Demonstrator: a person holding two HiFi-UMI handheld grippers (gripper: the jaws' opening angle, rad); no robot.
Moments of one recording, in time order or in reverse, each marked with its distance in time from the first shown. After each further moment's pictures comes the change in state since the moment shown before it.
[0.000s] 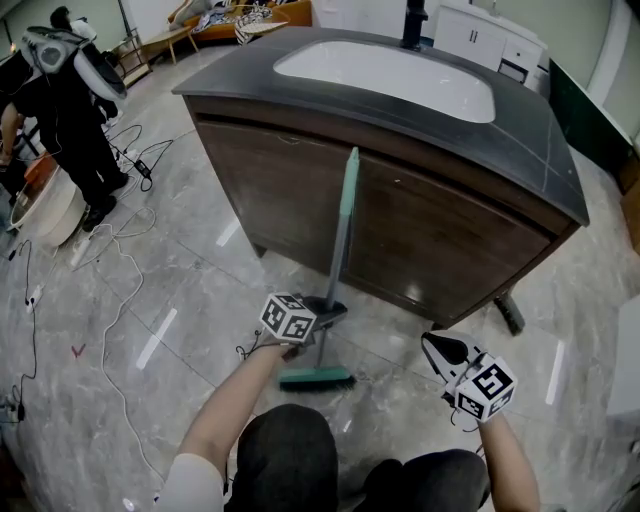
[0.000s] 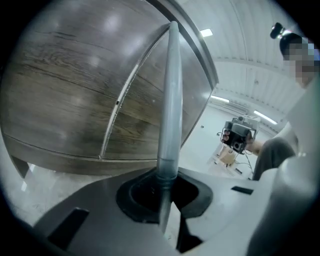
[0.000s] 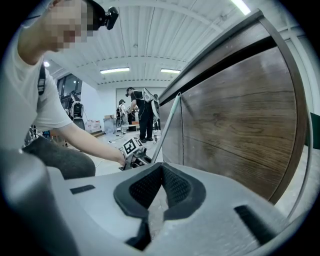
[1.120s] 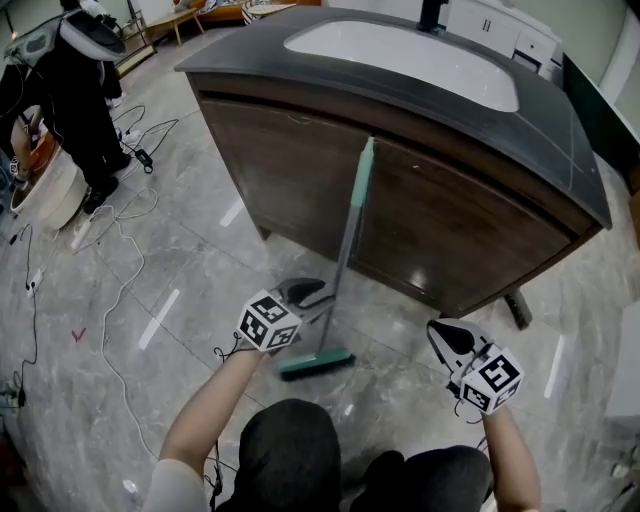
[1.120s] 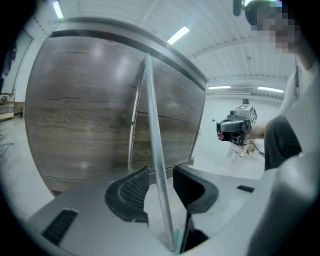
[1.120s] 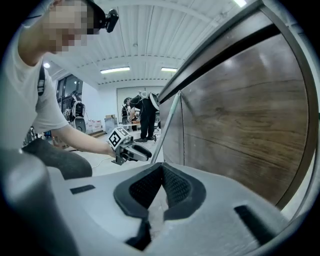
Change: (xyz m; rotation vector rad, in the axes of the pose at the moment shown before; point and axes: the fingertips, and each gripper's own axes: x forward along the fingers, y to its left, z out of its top) left arm -0.071 -0.003 0.030 0.208 -0.100 0.218; right arm 0.017 -0.006 0.003 -0.003 0.006 0.016
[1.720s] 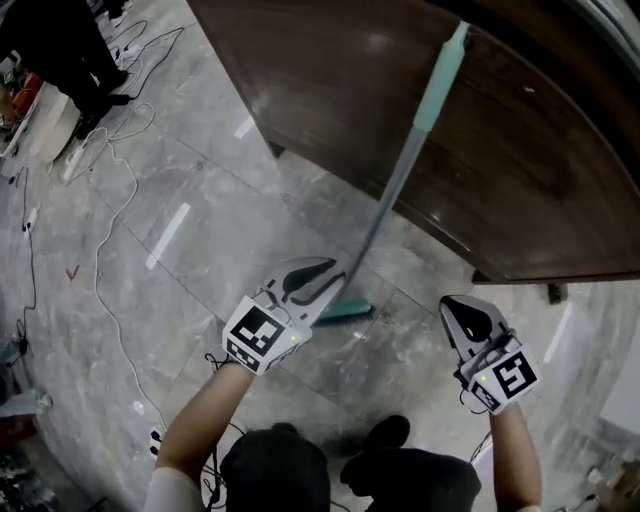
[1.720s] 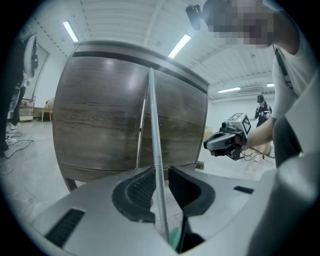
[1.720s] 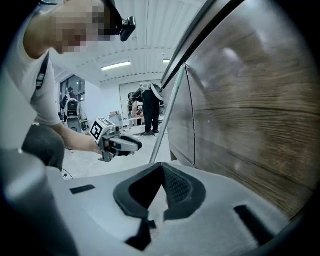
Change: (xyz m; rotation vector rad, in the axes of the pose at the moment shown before) left arm -0.030 -0.009 -0.038 -0.023 -0.136 0.165; right arm 0.076 0.013 -0.064 0.018 0.062 0.077
